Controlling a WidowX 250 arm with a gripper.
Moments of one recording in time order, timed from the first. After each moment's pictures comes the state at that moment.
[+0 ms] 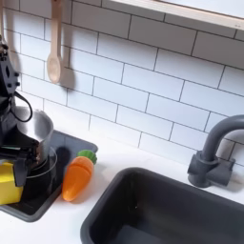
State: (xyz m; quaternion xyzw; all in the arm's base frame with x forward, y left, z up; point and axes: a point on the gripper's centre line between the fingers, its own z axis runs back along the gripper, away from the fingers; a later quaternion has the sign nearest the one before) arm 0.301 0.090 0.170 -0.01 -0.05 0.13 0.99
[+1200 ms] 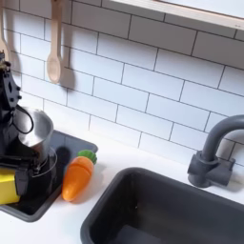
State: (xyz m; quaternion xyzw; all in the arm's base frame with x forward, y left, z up) arm 0.306 0.092 0.147 0.00 -0.05 0.13 0.99
